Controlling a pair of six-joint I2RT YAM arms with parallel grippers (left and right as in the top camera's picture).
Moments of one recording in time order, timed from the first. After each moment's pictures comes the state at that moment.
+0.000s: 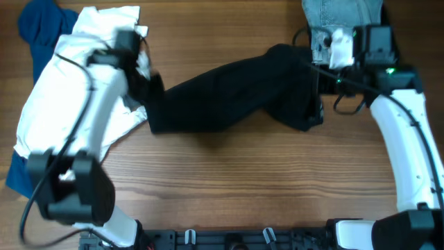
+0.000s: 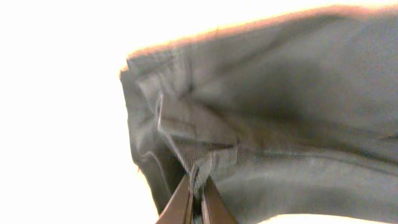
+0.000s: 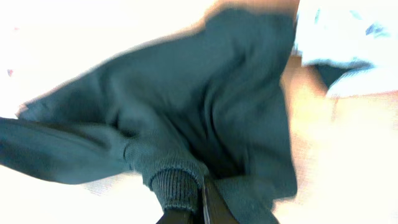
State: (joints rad) left arm -0.06 1.77 1.54 -1.15 0.16 -0.34; right arm 0.02 1.52 1.45 -0.95 -0.28 0.05
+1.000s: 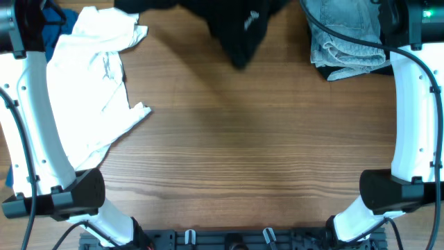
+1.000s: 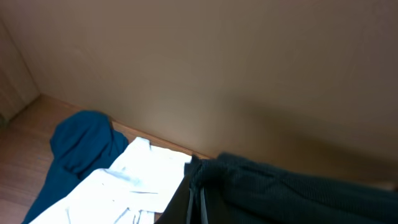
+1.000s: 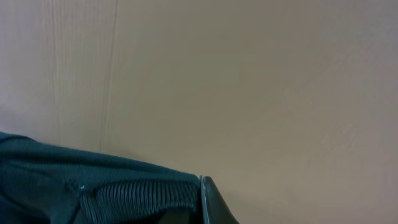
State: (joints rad) left arm 0.14 1.84 2.37 -0.96 -0.01 -0.27; right arm 0.05 1.82 2.23 -0.48 -0.13 -0.33
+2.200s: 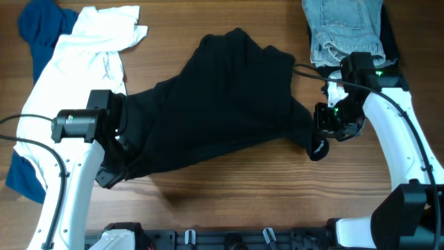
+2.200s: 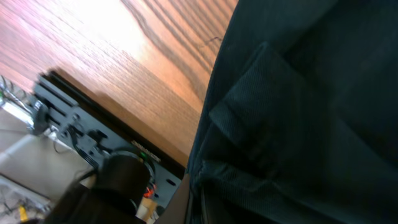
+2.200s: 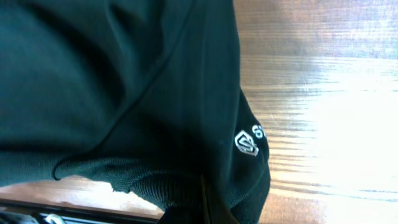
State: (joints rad) left arm -0.01 1.27 1.09 -1.51 -0.02 -0.77; right arm -0.01 1.58 1.25 -1.28 -0.19 0.10
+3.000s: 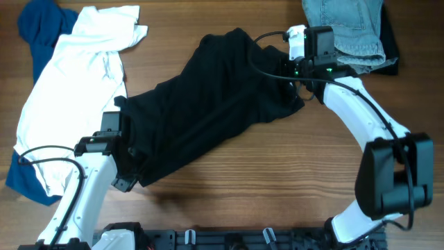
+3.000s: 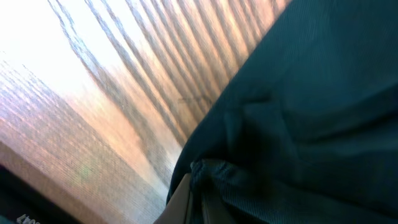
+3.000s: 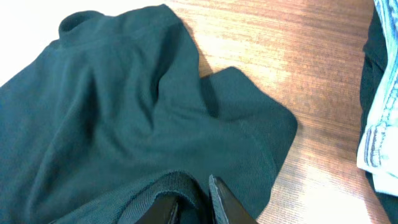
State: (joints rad) left arm 0.03 1.26 0.69 -0.99 -0.01 -0.99; right arm 0.17 1.81 1.24 -0.26 -0.17 -0.02
